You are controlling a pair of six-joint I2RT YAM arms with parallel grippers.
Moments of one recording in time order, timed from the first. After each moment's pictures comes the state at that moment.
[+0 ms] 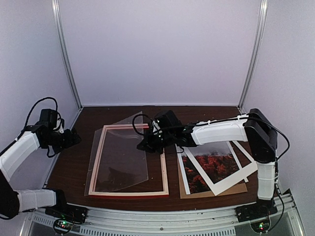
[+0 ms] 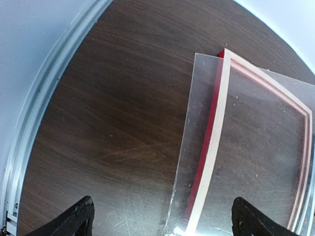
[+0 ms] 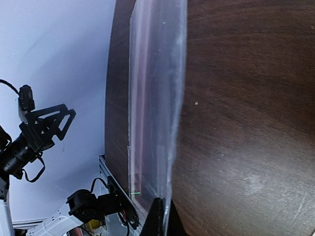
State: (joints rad) left arm 0.04 1.02 0.77 -0.65 0.08 -0.40; right arm 0.93 2.04 1.46 0.00 -0.35 1.11
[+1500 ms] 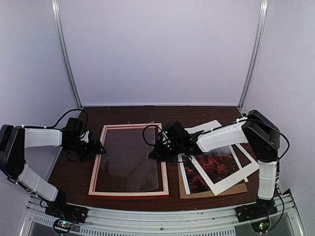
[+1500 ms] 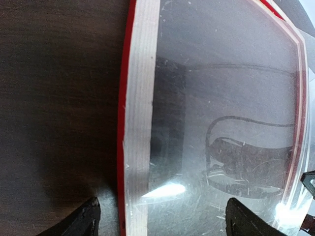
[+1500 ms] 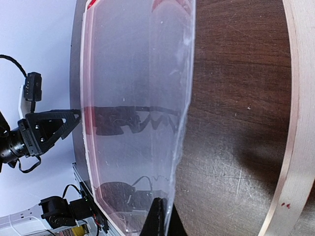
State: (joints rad) left arm -0.16 1.44 0.69 -0.34 0.34 -0.43; right arm 0.90 2.01 1.24 0.09 -0.29 1.11
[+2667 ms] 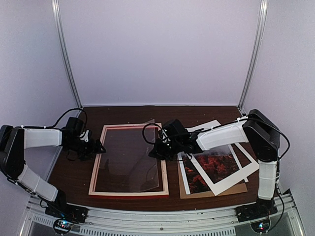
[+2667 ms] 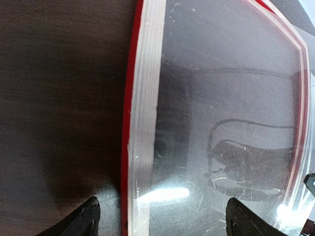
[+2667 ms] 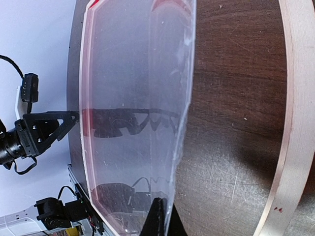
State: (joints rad) left arm -0.17 1.44 0.70 -0.34 0.32 -0.45; right arm 0.90 2.01 1.26 0.04 -0.27 1.07
